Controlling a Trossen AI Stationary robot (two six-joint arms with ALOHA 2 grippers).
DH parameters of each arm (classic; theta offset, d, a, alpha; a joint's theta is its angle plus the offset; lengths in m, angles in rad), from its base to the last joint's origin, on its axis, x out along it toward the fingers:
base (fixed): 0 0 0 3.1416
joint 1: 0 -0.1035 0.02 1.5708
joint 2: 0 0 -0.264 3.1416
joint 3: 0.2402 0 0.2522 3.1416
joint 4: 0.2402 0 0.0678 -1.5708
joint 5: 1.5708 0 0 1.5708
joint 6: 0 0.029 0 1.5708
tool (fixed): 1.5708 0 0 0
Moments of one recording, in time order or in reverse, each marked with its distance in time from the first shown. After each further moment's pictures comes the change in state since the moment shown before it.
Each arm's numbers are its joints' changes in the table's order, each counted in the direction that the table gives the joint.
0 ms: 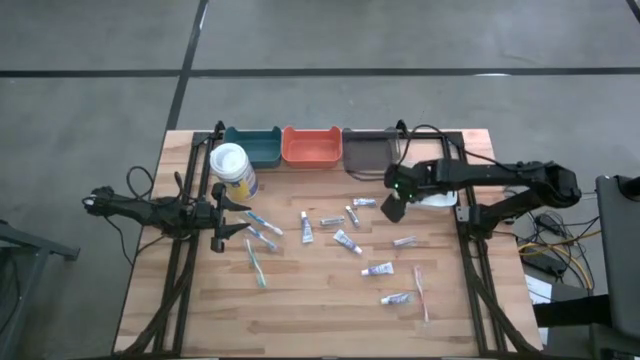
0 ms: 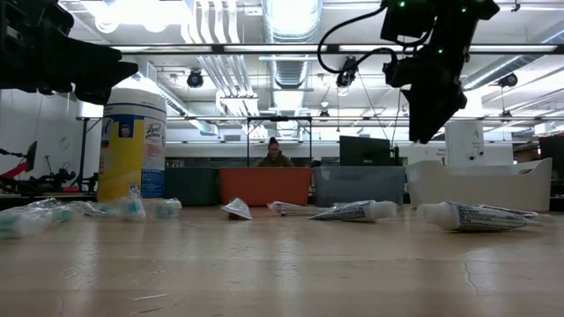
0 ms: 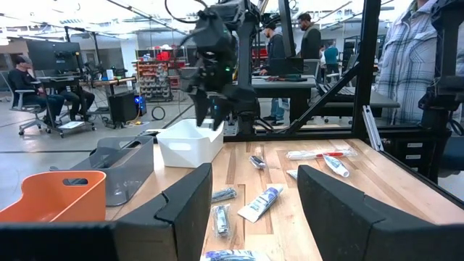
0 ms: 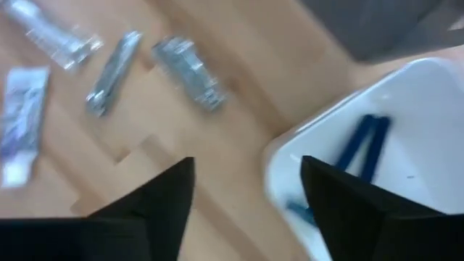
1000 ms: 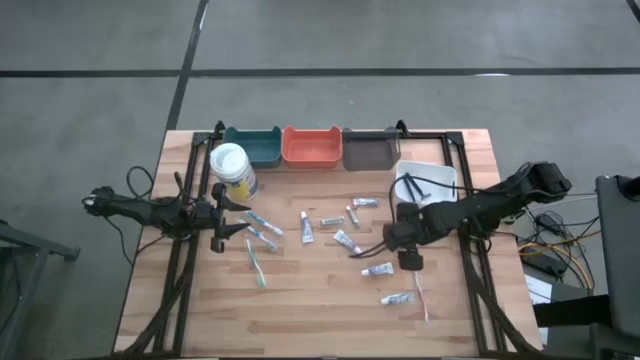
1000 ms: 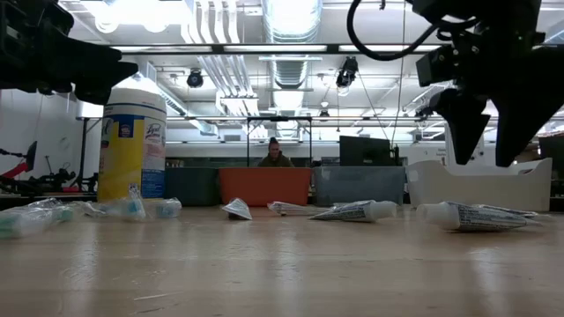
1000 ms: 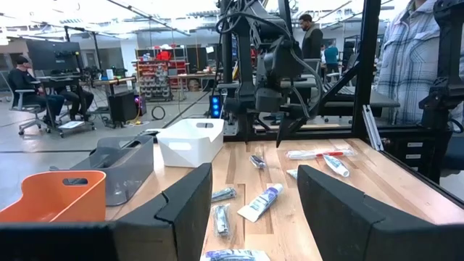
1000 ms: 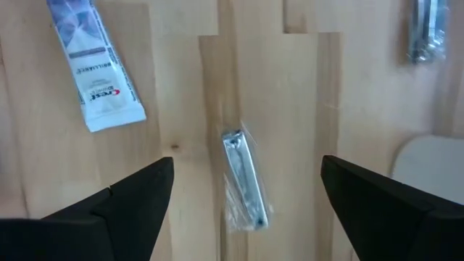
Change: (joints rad) left arm 0.000 0.001 0.000 0.000 0.000 0.000; right arm -0.445 0.112 -0.079 -0.033 -0.036 -0.223
